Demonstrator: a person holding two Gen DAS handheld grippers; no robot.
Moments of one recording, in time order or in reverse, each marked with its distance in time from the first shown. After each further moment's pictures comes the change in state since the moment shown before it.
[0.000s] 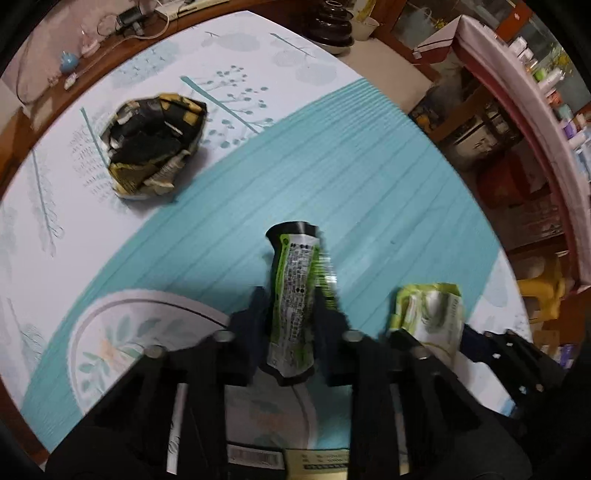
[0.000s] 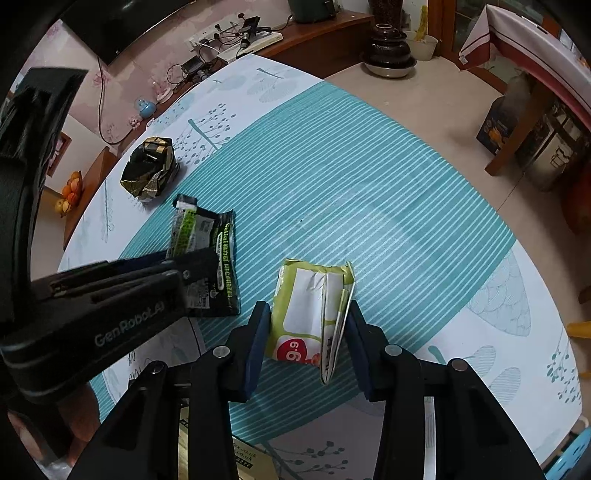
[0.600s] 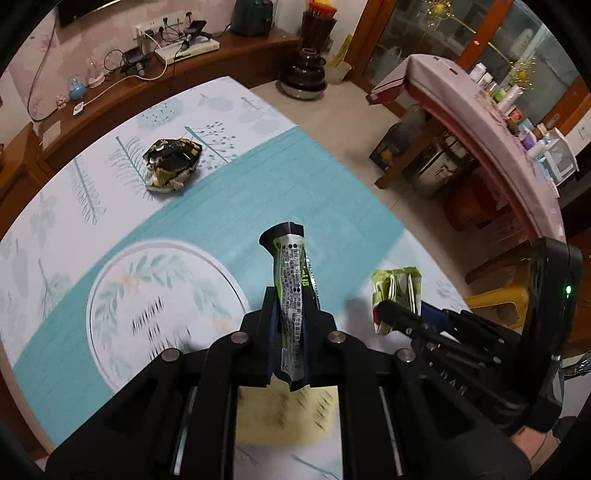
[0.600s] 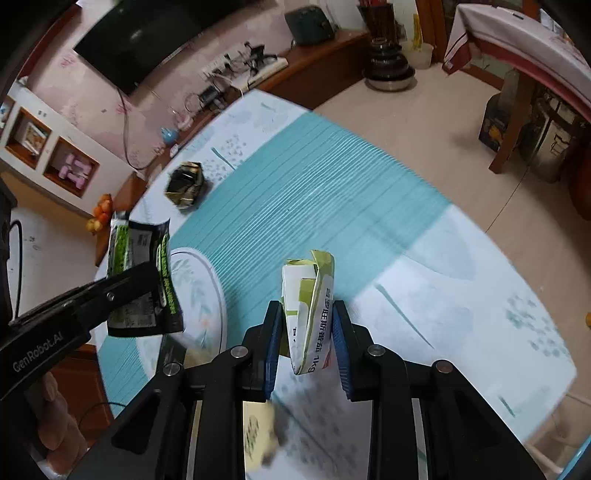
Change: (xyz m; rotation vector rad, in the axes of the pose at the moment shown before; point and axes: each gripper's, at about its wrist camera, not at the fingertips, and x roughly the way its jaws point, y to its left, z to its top) left arm -0.147 -0.040 -0.094 0.024 -0.194 -0.052; right arm -0.099 -0.054 -0.066 0.041 -0.115 0.136
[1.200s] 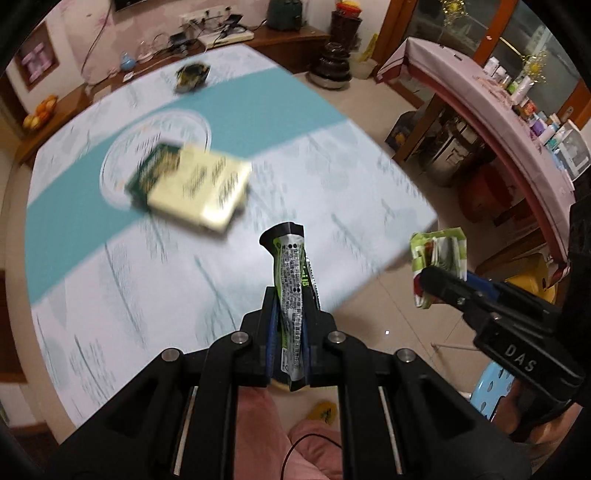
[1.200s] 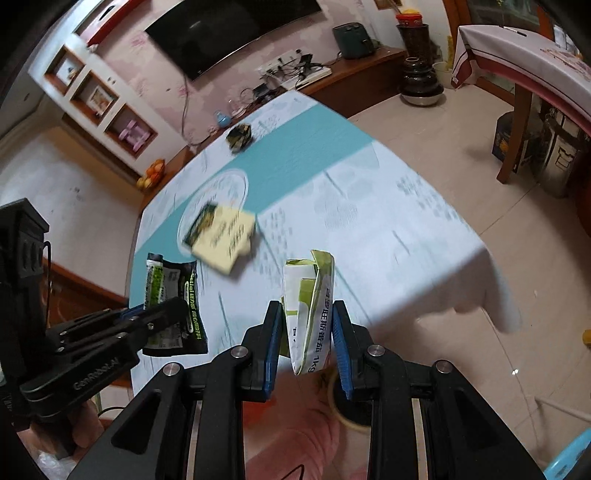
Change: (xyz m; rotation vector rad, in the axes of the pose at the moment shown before) left arm -0.069 -0.161 -0.247 -0.121 -0.007 0.157; right arm -0.168 -0.111 -0.185 -0.183 0.007 0.130
